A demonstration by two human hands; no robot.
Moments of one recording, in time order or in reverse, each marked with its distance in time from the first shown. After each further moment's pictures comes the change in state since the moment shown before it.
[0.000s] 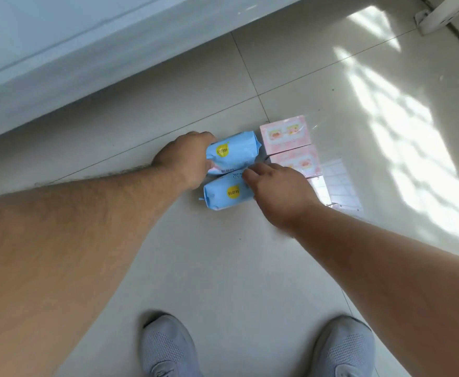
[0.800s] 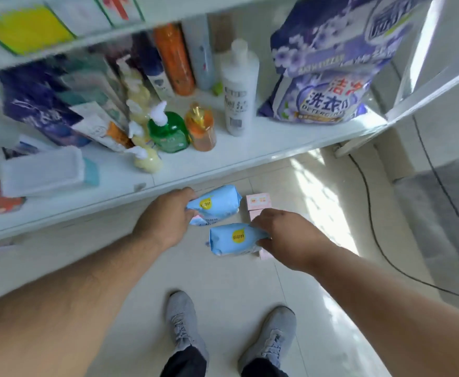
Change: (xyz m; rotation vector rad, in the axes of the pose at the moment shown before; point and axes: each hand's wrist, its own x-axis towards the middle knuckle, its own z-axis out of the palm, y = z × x) left_hand -0.267 0.100 -0.275 -0.231 0.184 -0.114; right_hand -0.173 -0.029 -0.359 0.285 -0.164 -0.092
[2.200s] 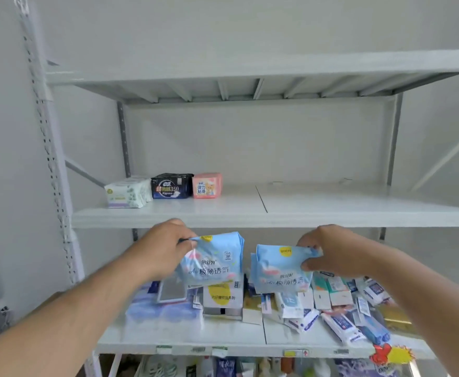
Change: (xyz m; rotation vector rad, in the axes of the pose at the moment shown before) left_hand -0.672 0.101 -0.618 0.119 0.867 0.295; right_hand -0.495 -0.555 -0.451 -0.422 0.640 -0.257
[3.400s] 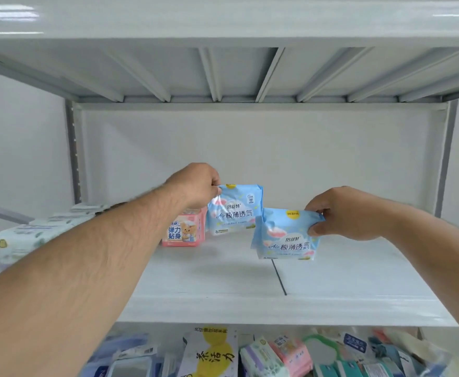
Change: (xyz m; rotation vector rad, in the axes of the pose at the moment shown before) left_hand 0.417 -0.056 0.037 0.185 0.105 -0.039; right_hand 0.311 0.113 -0.070 -0.029 0.129 0.017
